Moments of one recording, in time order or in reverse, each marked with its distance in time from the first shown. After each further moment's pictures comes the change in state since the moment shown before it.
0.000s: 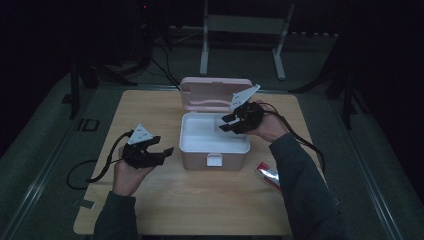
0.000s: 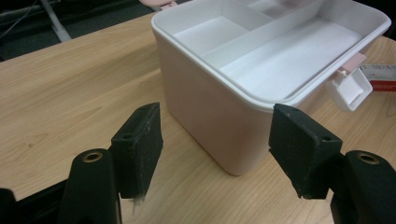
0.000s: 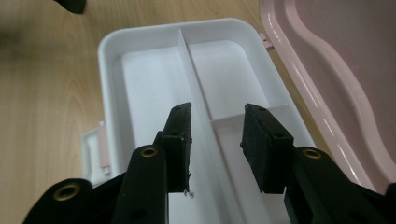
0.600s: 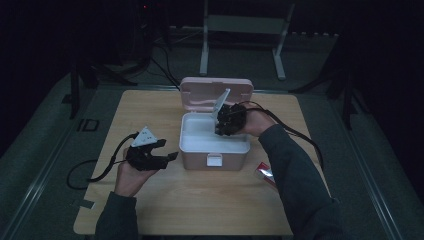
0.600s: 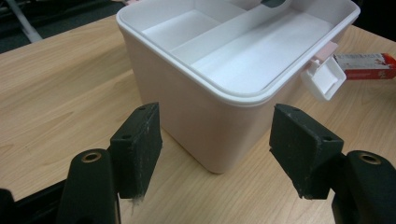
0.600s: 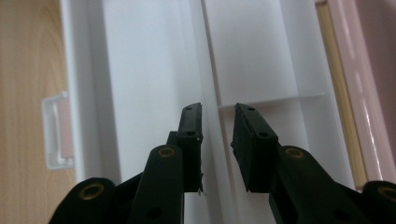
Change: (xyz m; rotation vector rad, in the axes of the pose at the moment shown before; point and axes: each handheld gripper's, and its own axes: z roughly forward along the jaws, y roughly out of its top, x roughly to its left) left arm -0.006 -0.003 0.008 0.008 -0.078 0.036; right arm 0.000 0.021 0.044 0.311 0.026 -0.115
